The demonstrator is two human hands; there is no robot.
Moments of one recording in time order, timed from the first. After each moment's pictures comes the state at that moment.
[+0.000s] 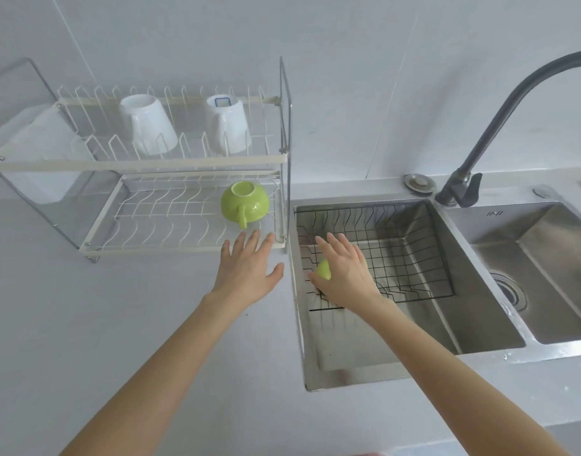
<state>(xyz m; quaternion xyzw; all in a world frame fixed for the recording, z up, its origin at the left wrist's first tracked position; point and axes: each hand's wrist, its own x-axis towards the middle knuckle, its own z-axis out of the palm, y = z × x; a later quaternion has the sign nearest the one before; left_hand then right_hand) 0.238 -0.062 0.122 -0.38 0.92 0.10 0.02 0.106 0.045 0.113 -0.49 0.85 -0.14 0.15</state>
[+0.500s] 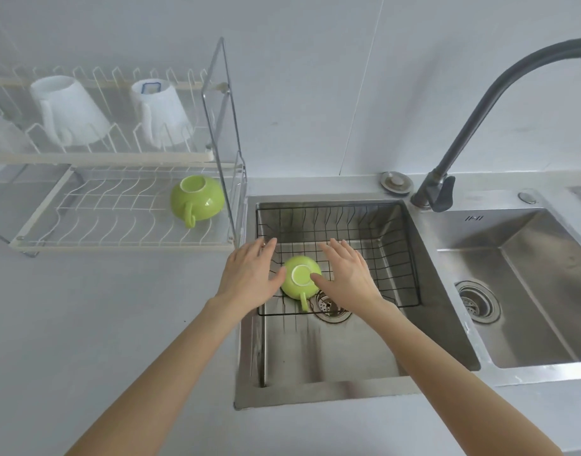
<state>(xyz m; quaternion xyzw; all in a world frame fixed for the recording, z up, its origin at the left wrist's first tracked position) 0.139 -0.019 0.100 -0.38 0.91 0.16 0.00 0.002 0.082 0.094 -0.49 0.84 -0.14 0.18</state>
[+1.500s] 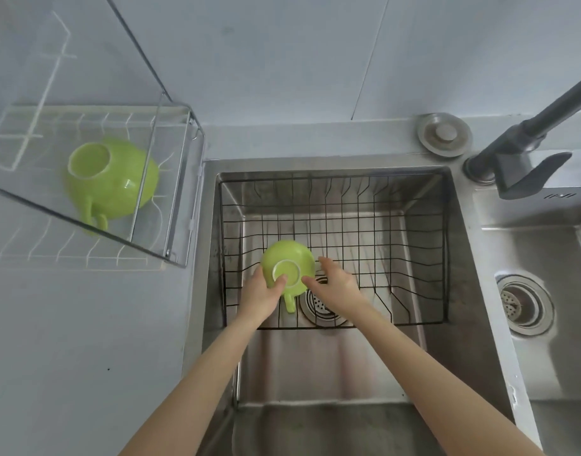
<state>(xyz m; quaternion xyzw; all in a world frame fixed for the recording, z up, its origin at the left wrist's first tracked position) 0.032 -0.046 -0.042 -0.60 0.63 0.50 0.02 -0.086 0.021 -0.033 -0.28 0.81 -0.18 0.48</state>
